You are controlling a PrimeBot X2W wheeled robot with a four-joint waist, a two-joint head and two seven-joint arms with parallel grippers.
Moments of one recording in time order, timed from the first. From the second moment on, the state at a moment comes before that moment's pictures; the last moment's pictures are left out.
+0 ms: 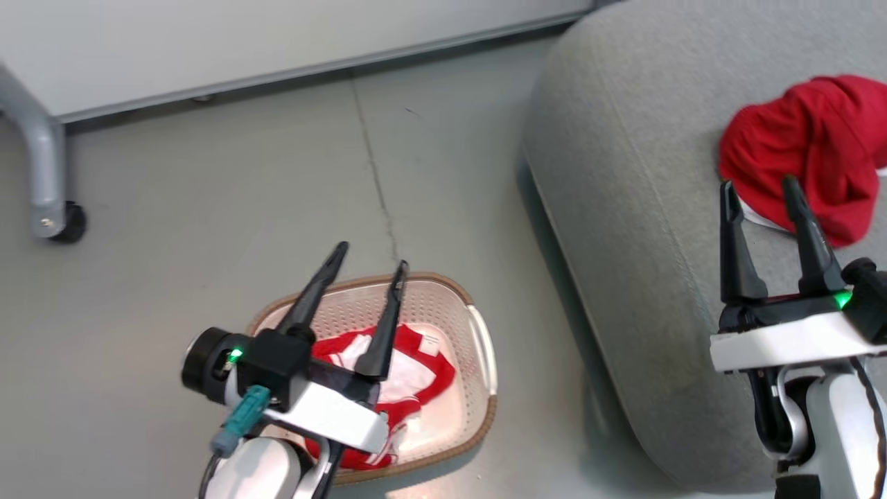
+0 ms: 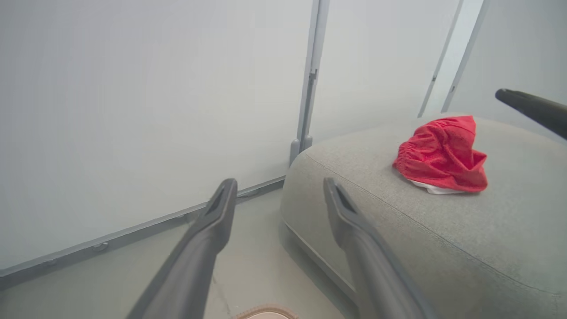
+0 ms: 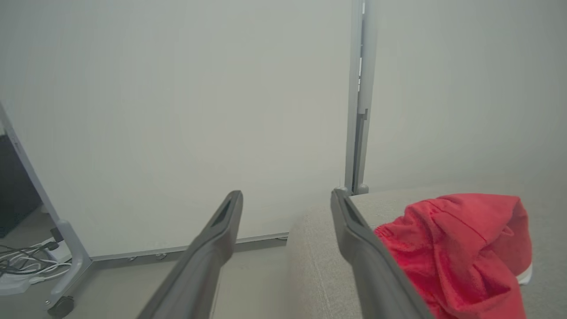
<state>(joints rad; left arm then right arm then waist) -0.25 0.23 -0.55 0.01 -0.36 0.18 -0.19 -0.30 -0.11 0.05 0.13 0.26 0.13 -0.25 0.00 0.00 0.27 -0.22</state>
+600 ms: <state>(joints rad) -0.09 0.24 -0.21 -0.02 -0.44 0.27 -0.26 -0.11 -0.08 0.01 -0.03 0.19 0.13 -0.13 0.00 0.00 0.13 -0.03</state>
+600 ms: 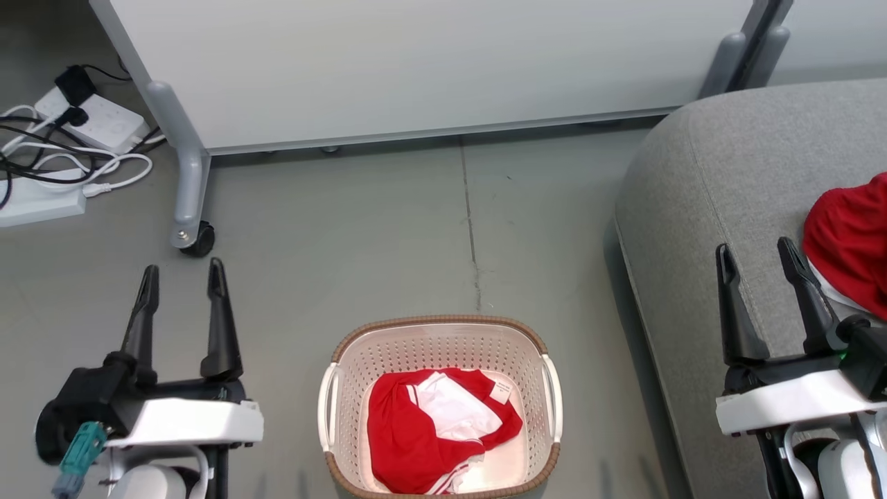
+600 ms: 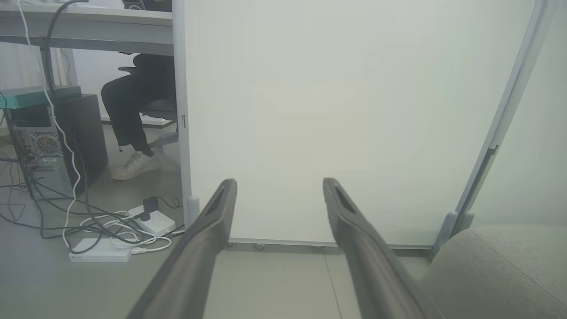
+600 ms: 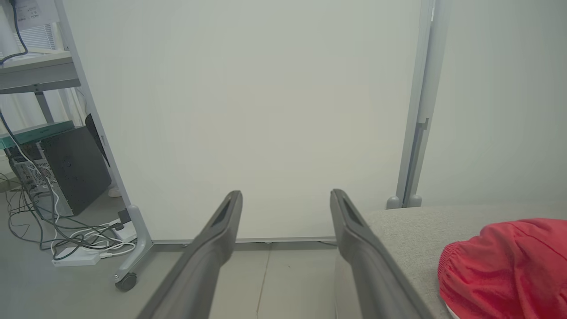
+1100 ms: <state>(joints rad) 0.04 0.25 -0.21 -0.01 -0.39 0.22 -0.26 0.02 -0.07 0.00 -0.09 0.15 0.13 -0.08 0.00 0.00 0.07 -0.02</state>
